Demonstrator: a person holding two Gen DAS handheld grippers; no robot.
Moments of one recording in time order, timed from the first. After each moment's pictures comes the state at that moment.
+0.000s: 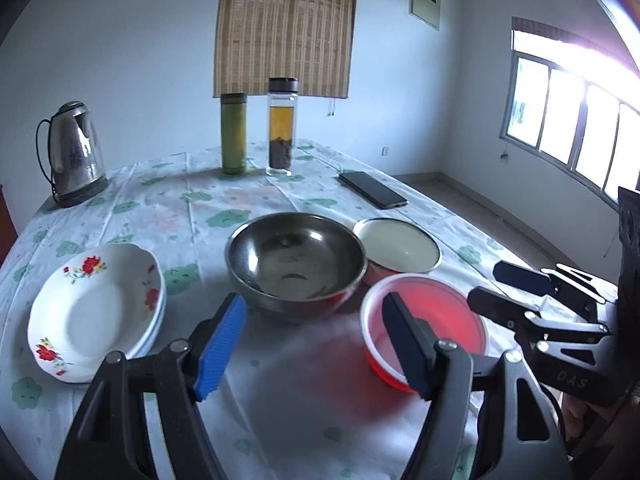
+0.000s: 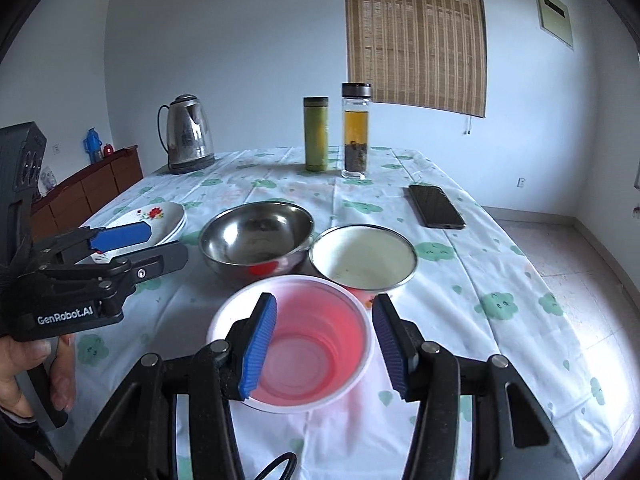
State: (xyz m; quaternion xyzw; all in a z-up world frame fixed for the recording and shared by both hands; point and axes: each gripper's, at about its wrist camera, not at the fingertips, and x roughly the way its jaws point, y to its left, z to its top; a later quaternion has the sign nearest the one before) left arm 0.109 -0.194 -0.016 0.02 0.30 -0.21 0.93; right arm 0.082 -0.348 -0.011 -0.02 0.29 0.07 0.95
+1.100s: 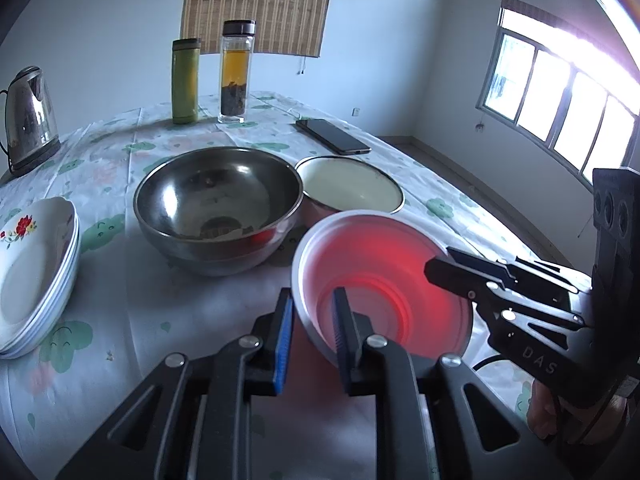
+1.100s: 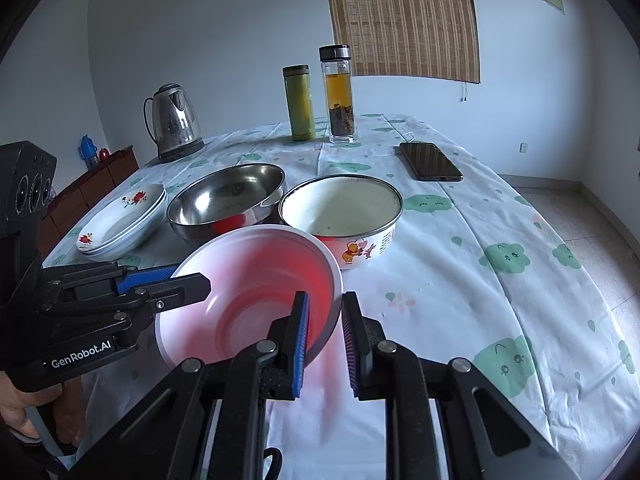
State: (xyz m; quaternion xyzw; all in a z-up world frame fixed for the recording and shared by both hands) left arm 0.114 -0.231 -0.052 0.01 0.37 -0.26 0.89; right arm 0.087 -0.373 -0.047 0.02 0.32 0.08 0.94
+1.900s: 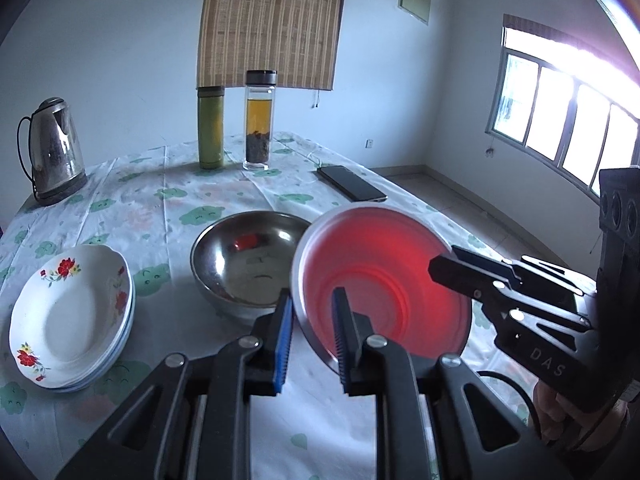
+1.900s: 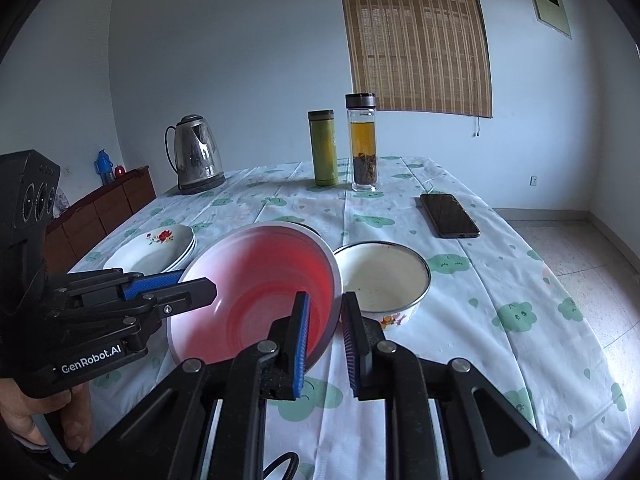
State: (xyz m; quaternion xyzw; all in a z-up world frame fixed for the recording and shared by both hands) left arm 0.118 -0.205 -0.007 0.01 0.31 -0.23 0.92; right arm 0.090 -0.350 -0.002 0.02 0.26 0.10 0.96
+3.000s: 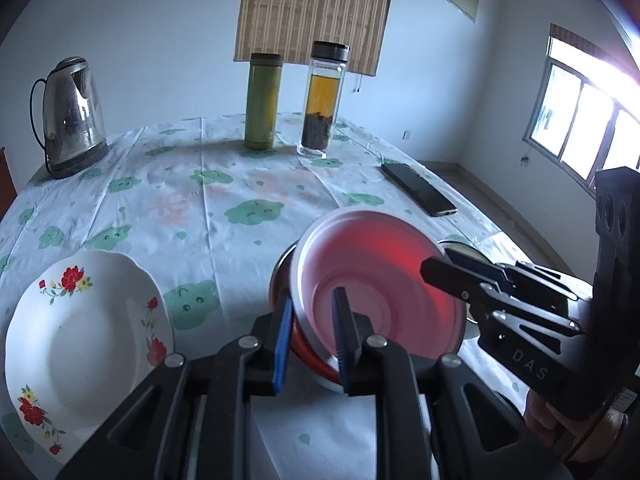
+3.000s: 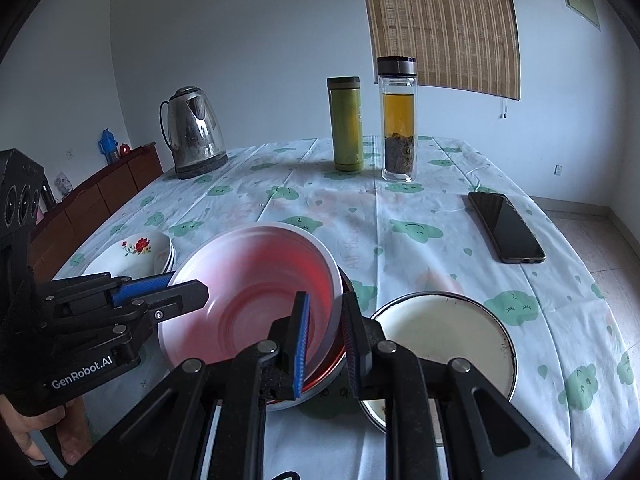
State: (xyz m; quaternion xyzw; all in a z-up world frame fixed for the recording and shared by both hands) left arm 0.208 -0.172 -0.030 -0.02 0.36 -0.18 0.92; right arm 0.203 -0.314 -0.025 0.01 0.32 0.13 0.94
